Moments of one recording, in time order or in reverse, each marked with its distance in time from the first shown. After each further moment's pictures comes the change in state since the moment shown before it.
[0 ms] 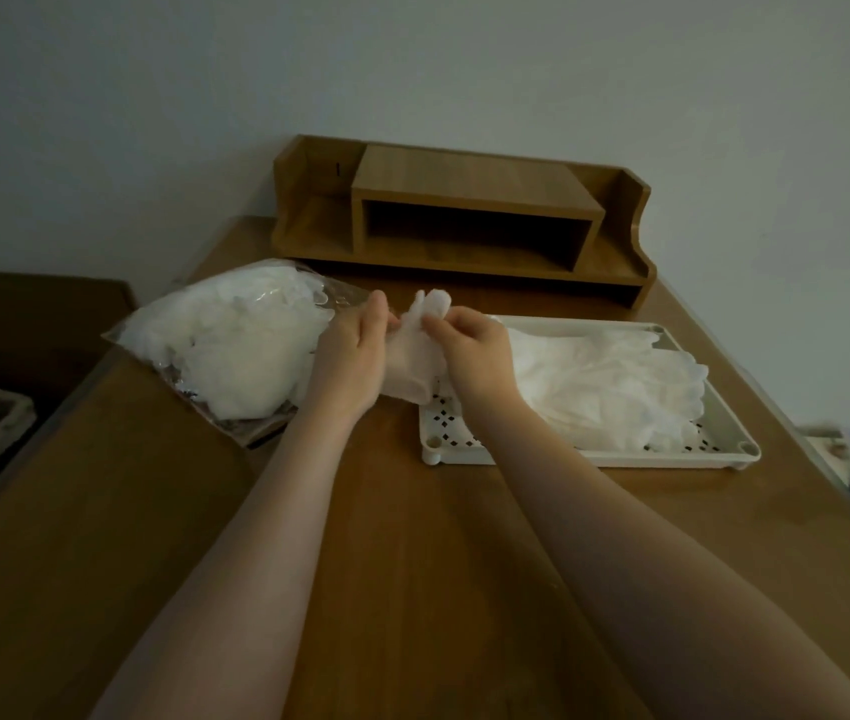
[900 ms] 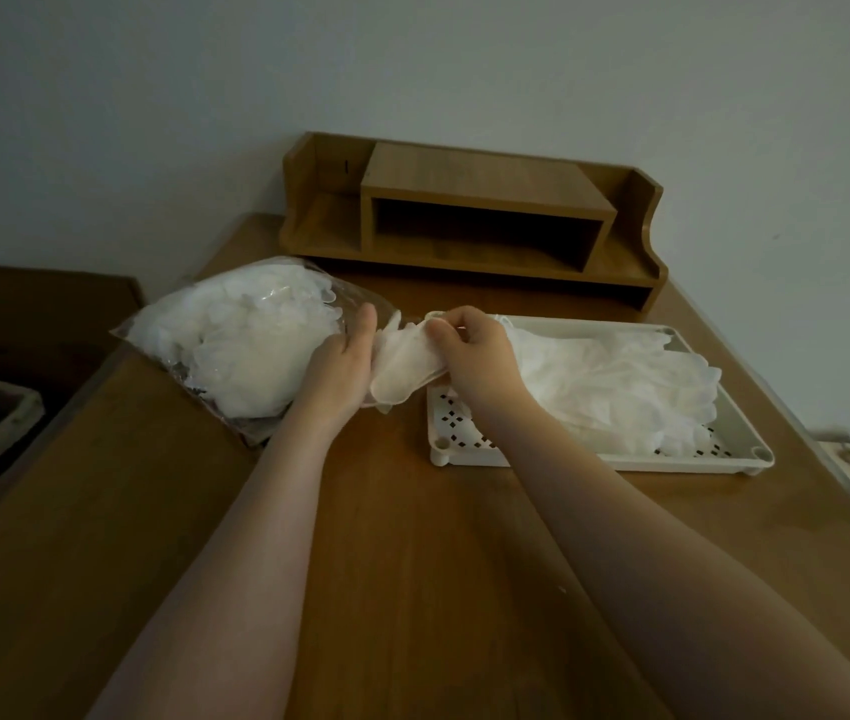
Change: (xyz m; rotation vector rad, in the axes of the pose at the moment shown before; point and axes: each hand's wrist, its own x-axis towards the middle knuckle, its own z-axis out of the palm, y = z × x) left_hand 0.003 -0.018 -0.009 -0.064 -0.096 -0.193; right_hand 0.006 0.003 0.001 -0.139 -0.074 -0.037
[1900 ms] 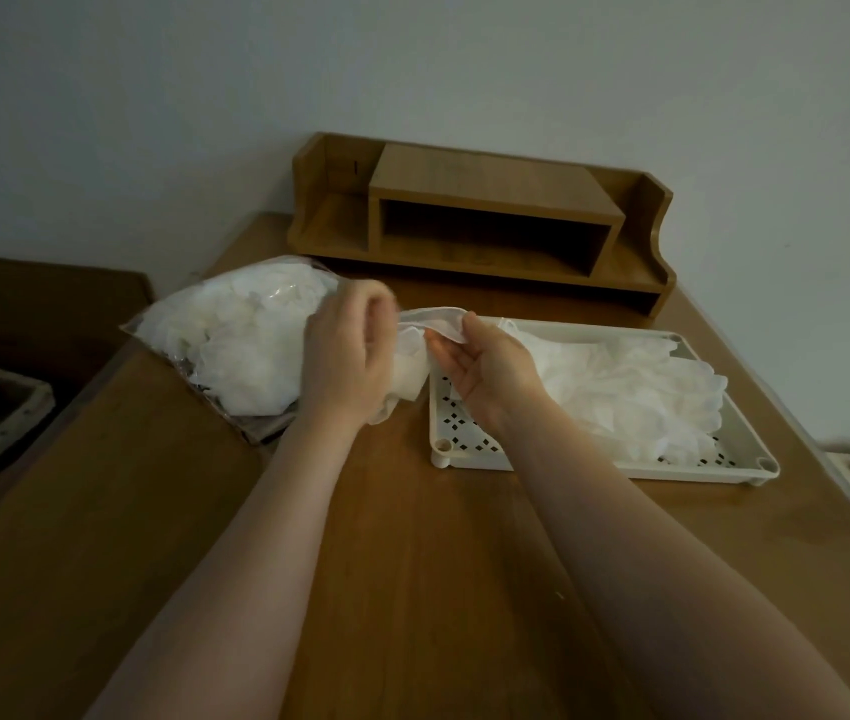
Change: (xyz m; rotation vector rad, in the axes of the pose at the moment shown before) left_hand -0.009 0.009 0.002 0.184 0.394 0.603; right_hand 0.005 0.001 -0.007 0.982 -0.039 0.397
